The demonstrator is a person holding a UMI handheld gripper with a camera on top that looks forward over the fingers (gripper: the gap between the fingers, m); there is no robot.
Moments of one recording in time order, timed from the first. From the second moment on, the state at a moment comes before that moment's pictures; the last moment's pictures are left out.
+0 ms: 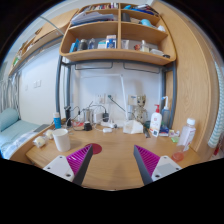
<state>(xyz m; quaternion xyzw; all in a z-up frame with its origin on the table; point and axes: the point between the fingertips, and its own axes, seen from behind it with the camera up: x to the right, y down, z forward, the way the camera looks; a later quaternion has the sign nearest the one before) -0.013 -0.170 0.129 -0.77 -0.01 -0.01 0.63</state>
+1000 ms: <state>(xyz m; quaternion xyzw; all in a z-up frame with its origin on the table) 0.298 -0.103 0.100 -0.74 0.08 -0.09 0.67</state>
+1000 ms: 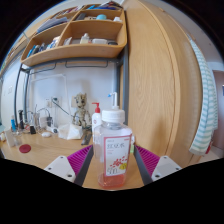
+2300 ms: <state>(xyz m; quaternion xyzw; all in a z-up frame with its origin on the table) -0.094 0.002 0.184 -0.50 -0.49 -0.47 0.54</state>
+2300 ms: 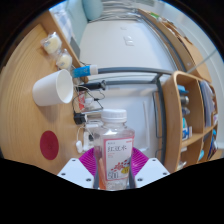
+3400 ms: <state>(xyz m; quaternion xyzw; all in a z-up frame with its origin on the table) -0.146 0.014 0.225 -0.48 -0.47 -0.44 0.60</state>
